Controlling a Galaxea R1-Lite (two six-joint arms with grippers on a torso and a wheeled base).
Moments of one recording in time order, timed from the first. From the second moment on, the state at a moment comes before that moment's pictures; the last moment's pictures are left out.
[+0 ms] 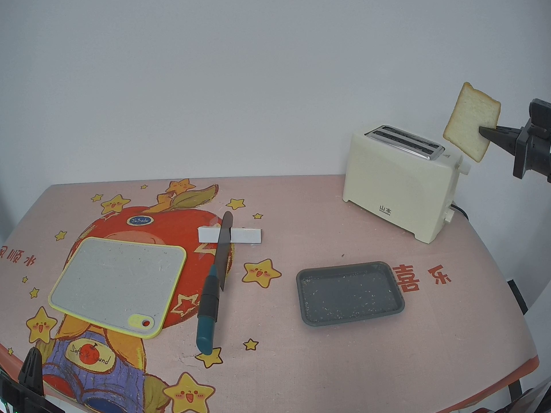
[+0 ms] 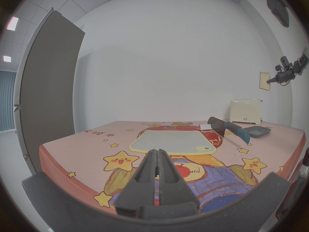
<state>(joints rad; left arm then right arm) -0.02 0.02 -0.02 0.00 -0.01 0.02 -0.02 1.43 -1.12 -0.10 0.50 -0.32</state>
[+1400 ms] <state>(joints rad) -0.02 0.02 -0.02 0.00 -0.01 0.02 0.01 1.87 -1.52 -0.06 0.56 -0.34</state>
